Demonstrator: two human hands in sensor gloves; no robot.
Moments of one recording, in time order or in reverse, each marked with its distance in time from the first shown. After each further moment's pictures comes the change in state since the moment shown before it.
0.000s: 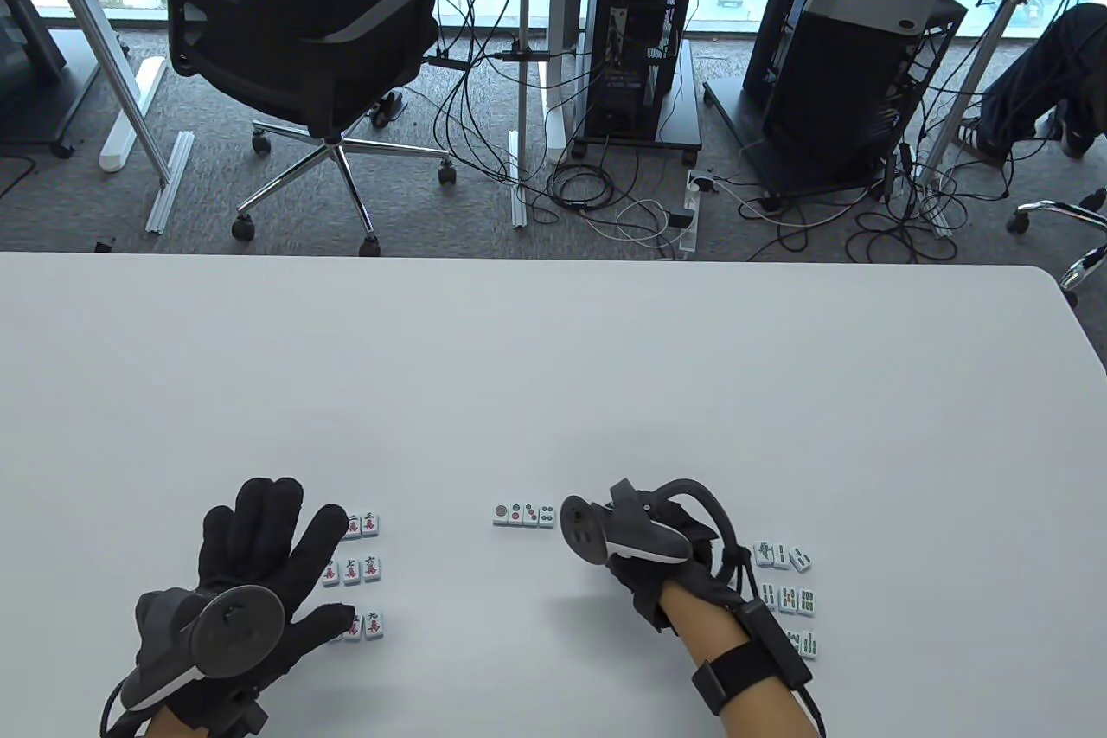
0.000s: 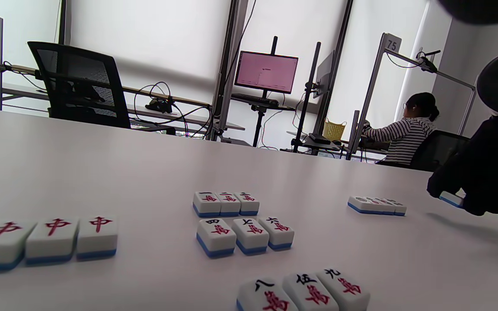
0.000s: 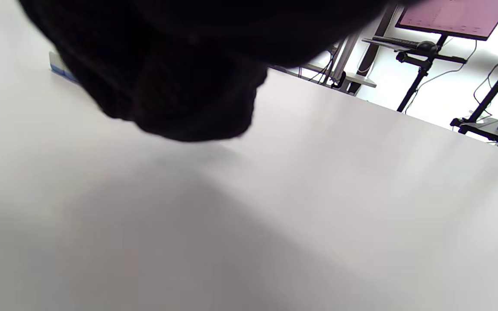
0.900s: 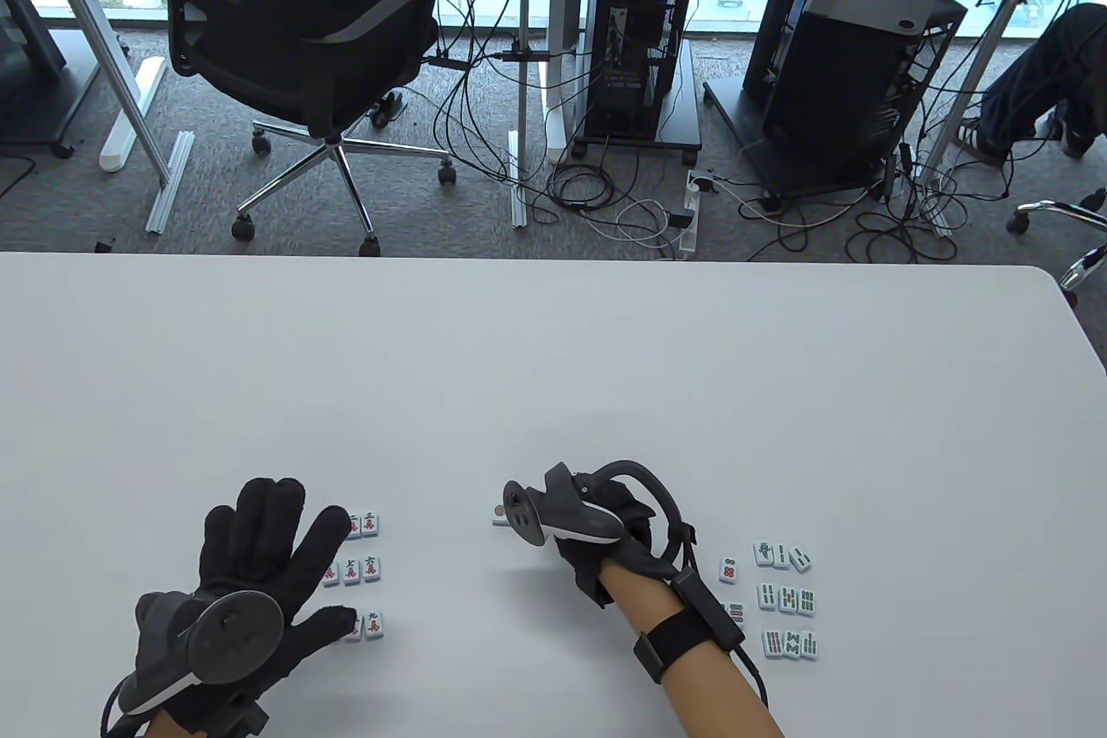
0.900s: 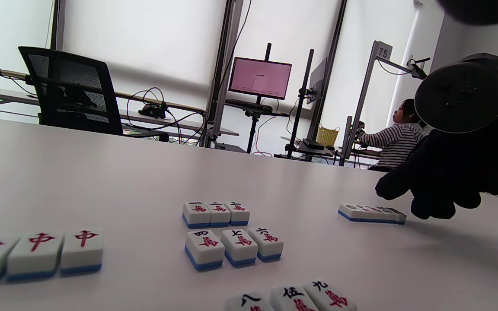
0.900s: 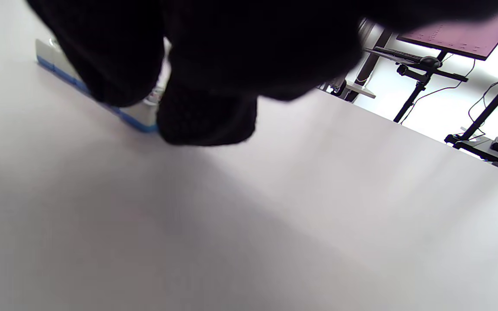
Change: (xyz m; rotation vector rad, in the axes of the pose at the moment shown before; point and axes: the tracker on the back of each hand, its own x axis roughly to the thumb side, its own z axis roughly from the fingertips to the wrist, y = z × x) left_hand 0.003 0.002 0.003 0.021 -0.022 0.005; right_hand 0.020 -0.004 -0.023 0.019 0.034 0.055
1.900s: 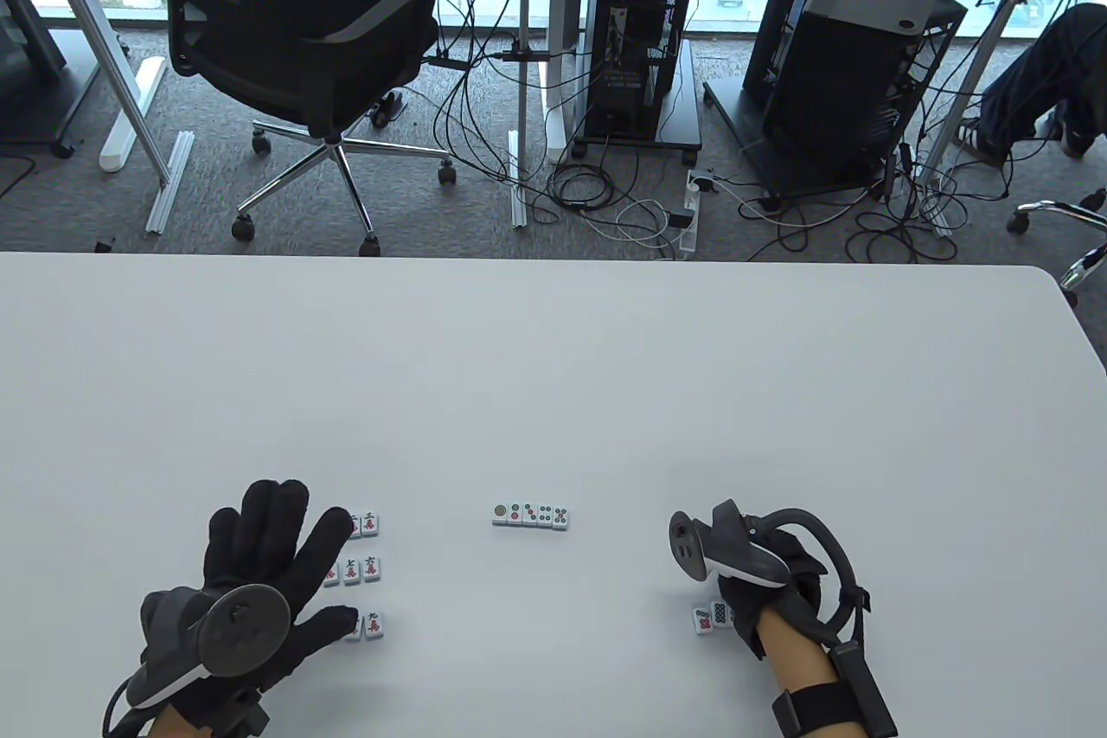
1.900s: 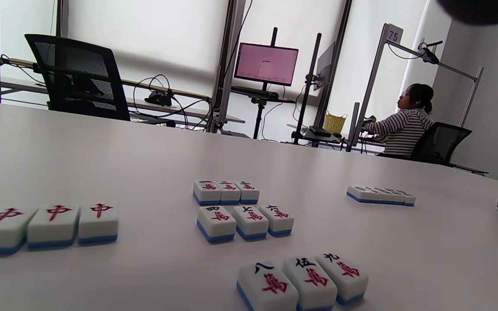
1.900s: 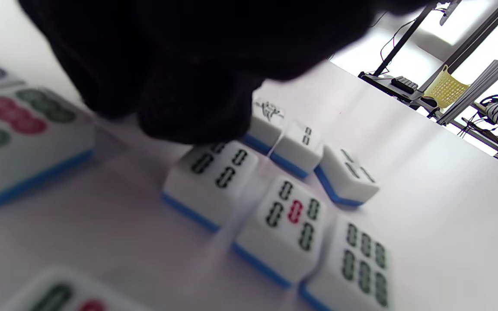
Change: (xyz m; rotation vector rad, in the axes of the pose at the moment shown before) left_hand 0.001 -0.006 -0.004 -0.053 0.022 -0.011; right_hand -0.115 0.069 0.080 0.187 0.194 0.046
